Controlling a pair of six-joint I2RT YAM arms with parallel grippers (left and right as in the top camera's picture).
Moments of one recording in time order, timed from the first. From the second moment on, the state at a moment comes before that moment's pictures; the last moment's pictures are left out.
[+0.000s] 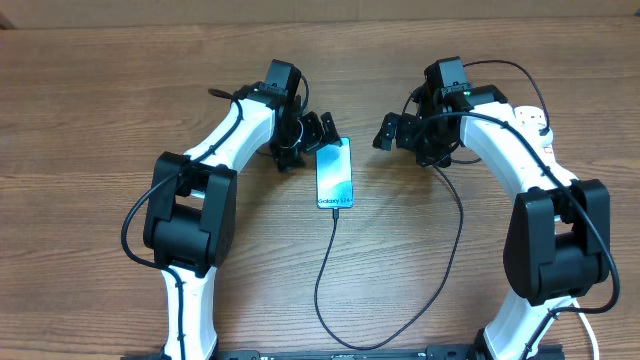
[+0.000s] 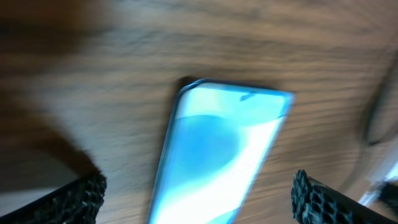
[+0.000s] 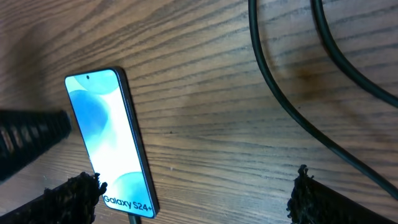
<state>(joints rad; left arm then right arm) -0.31 2.20 1.64 -0.81 0.43 -0.65 0.18 1.94 1.45 -0.84 -0.33 0.38</state>
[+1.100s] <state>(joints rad) -0.36 1.65 1.92 -1.18 -0.07 -0.41 0.18 1.94 1.48 -0.87 -0.32 0.38</state>
